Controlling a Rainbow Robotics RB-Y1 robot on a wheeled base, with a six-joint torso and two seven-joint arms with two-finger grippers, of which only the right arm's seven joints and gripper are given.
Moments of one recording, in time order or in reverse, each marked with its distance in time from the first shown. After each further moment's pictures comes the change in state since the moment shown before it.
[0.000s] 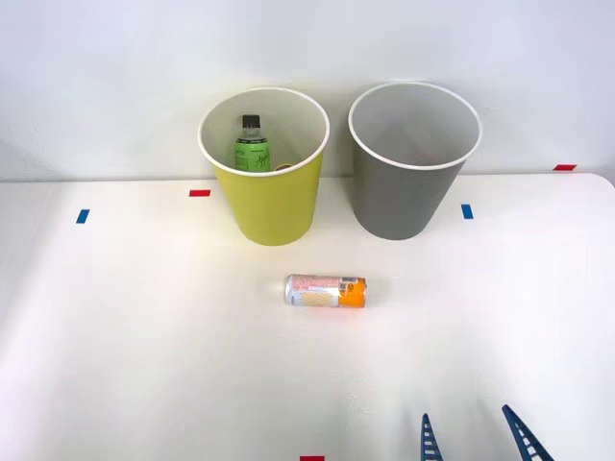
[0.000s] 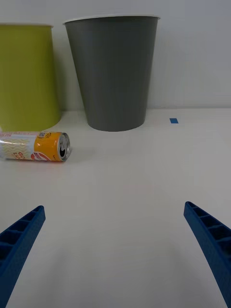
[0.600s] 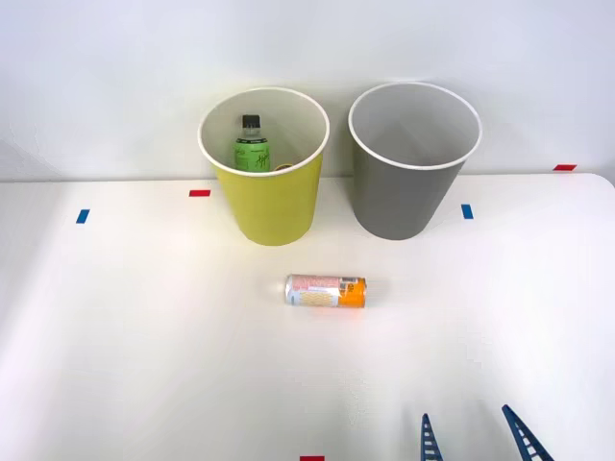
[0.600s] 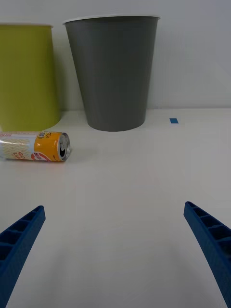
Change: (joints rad) arm 0.000 0.000 0.000 0.000 0.000 0.000 0.000
